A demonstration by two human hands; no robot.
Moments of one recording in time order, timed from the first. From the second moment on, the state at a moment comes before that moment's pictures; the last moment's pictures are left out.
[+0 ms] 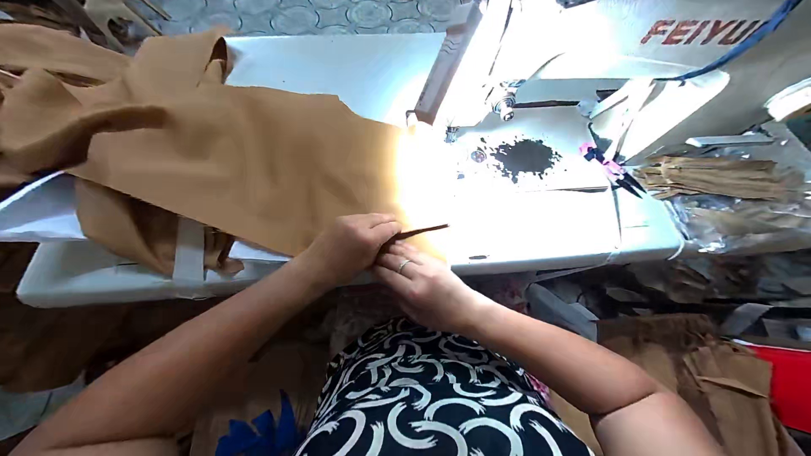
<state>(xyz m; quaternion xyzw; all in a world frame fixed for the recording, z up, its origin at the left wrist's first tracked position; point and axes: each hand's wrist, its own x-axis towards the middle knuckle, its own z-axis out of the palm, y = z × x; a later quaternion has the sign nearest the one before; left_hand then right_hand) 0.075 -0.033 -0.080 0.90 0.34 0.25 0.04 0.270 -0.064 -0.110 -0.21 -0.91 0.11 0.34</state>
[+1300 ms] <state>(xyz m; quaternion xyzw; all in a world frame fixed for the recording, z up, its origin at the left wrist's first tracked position) 0.082 -0.020 -0.082 0.89 0.37 0.27 0.02 0.368 0.022 -0.107 -0.01 -0.97 0.20 0.13</state>
